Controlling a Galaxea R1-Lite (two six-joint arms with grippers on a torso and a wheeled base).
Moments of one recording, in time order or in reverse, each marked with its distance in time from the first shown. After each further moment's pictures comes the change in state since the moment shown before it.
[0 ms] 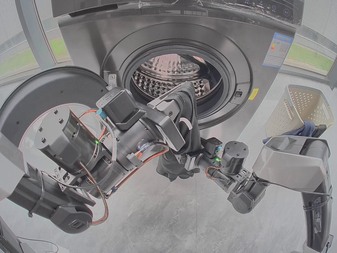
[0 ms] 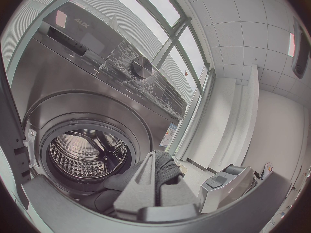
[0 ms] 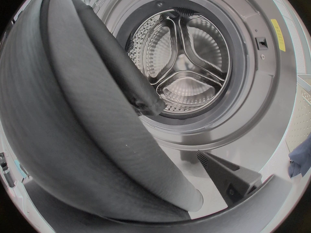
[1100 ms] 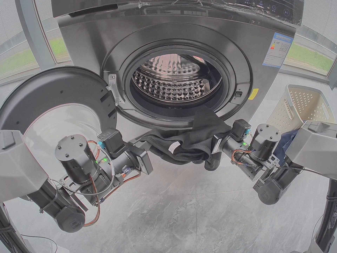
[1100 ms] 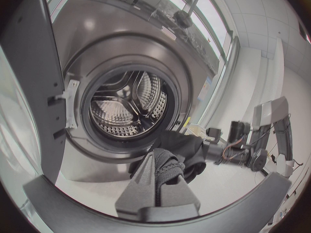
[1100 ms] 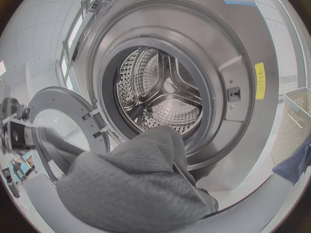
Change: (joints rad) left arm 0.183 0.112 0.211 -0.001 0.017 0.018; right arm -0.085 -0.233 0.161 -0.006 -0.001 0.000
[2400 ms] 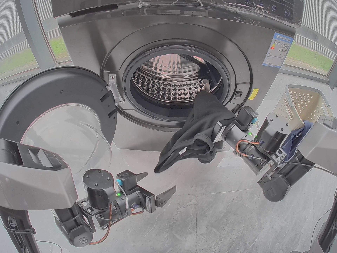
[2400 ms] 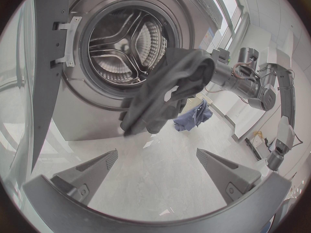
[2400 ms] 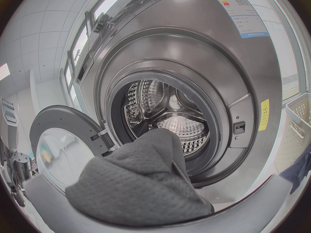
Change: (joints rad) left arm -0.032 0.192 0.153 -0.003 -0.013 -0.001; right arm 0.029 -0.091 -0.016 -0.001 -0.013 0.004
